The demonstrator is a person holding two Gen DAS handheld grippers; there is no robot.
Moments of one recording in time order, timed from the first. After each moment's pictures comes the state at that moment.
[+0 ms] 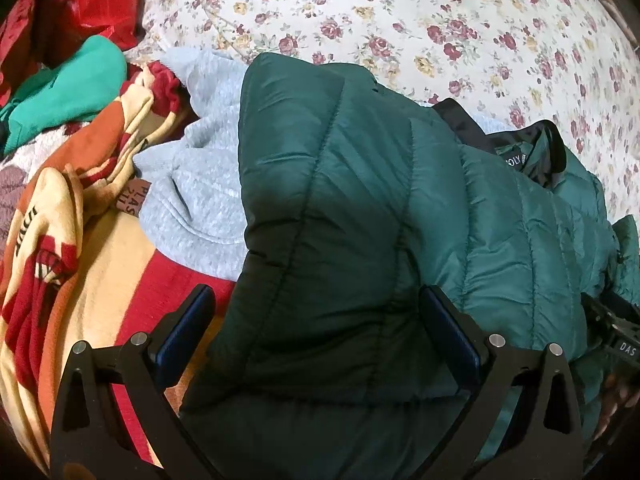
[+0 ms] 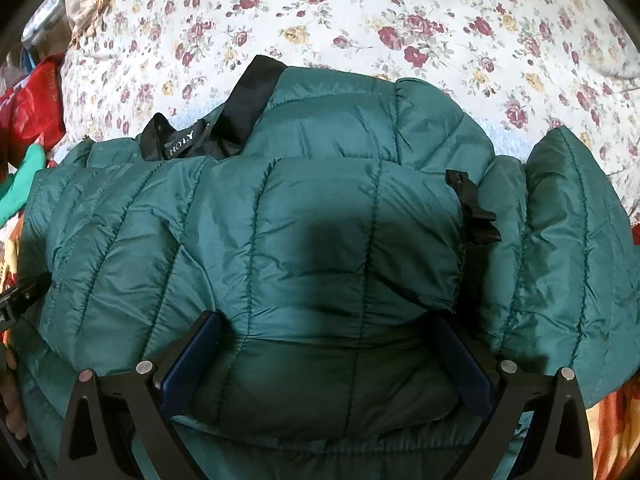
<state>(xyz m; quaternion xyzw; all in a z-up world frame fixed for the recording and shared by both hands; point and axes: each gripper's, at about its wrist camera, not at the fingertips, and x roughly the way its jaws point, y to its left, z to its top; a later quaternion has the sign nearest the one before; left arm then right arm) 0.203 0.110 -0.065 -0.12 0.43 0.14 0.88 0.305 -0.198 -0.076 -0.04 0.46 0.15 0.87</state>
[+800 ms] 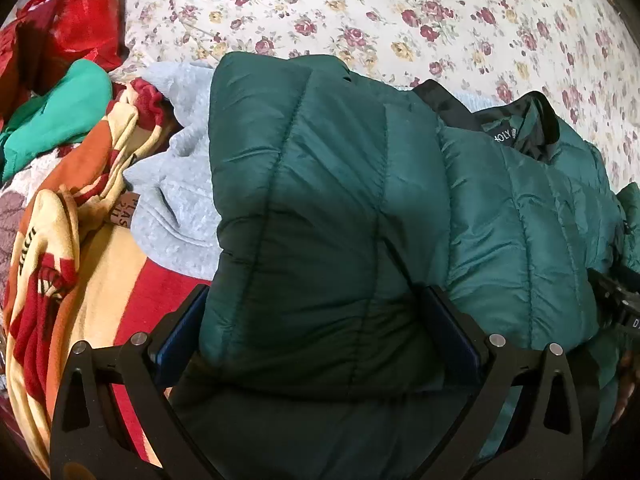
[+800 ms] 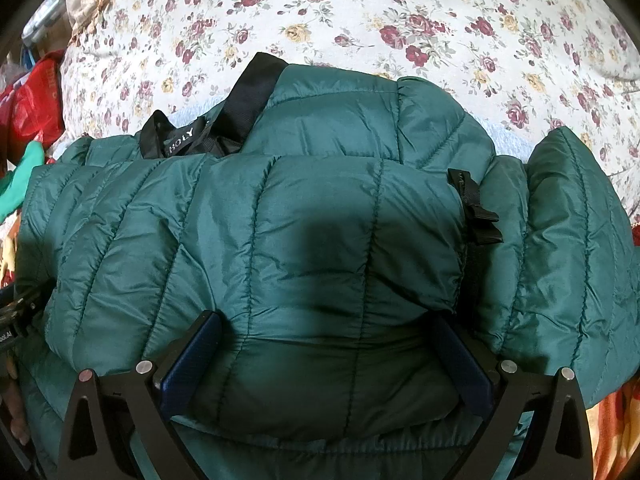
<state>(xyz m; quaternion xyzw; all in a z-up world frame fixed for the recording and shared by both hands) 0.207 0.094 -0.067 -0.07 0.44 0.14 0.89 0.305 -0.198 -0.077 -0.04 0.46 0.15 0.87</state>
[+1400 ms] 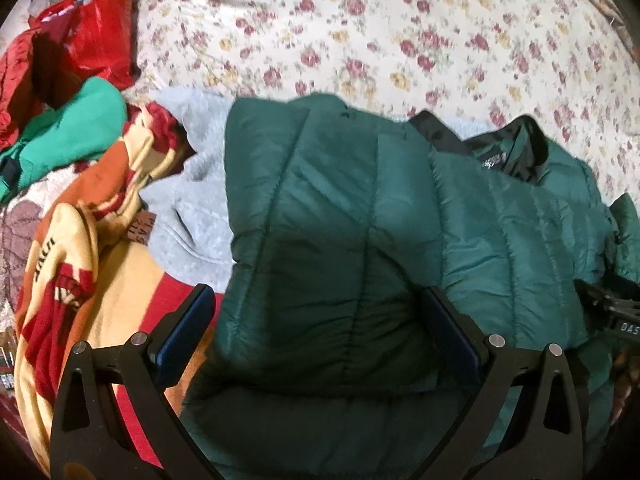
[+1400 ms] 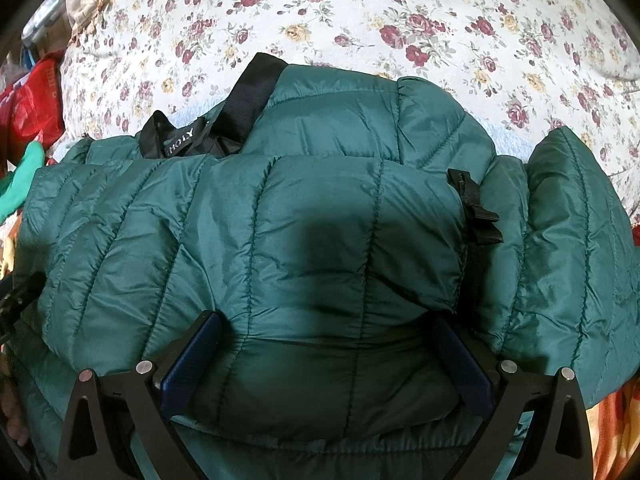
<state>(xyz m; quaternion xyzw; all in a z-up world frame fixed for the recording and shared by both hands) 0.190 0.089 -0.047 -0.07 0.39 0.15 0.91 0.306 -0.198 -0.077 -0.04 0.46 0.16 0.87</state>
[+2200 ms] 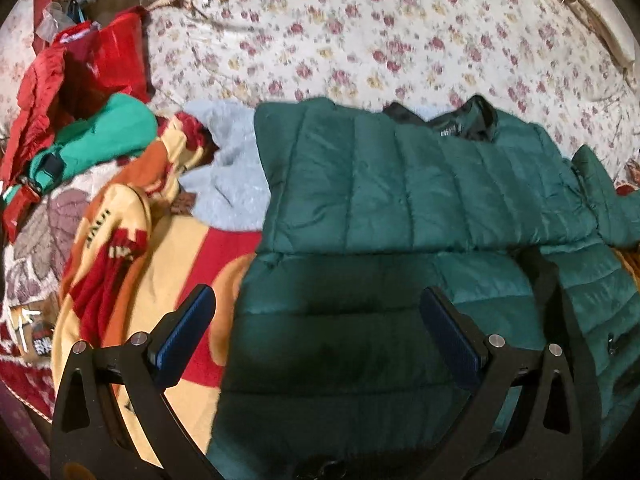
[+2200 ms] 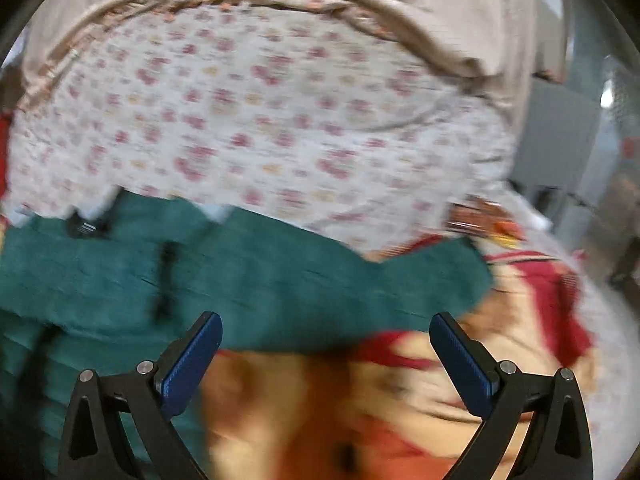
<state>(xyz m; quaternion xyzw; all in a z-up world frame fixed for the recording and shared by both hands) 0.102 0.071 -0.040 -0.03 0.39 0.13 0.91 0.170 -0.423 0.043 -0.08 0.32 -0.07 0.94</state>
